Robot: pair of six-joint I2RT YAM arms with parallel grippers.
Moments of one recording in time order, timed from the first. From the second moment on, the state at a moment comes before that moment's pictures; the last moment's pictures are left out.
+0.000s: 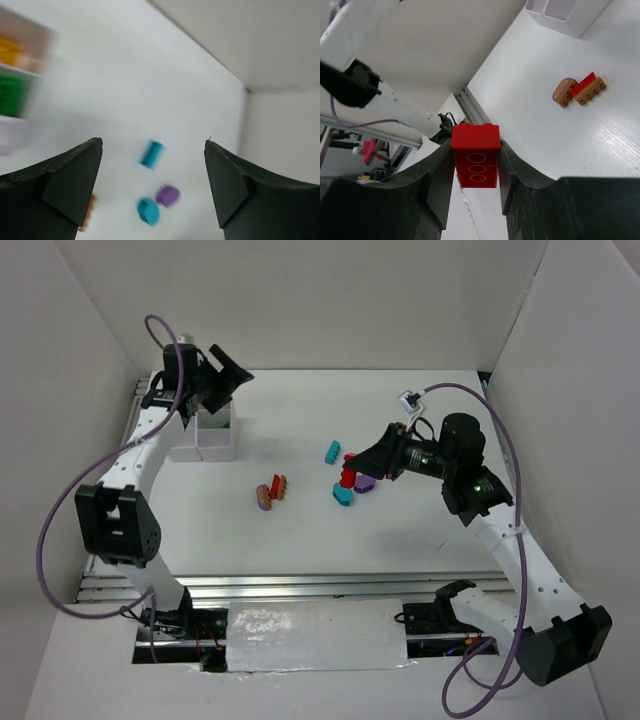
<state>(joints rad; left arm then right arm) -0.06 1.77 1.63 -0.45 0.09 -0.88 0.35 0.99 1.01 -0.18 -0.78 0.63</state>
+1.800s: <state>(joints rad) -0.50 1.32 1.35 0.13 1.18 -0.75 0.53 1.06 1.04 0.43 -0.78 0.87</state>
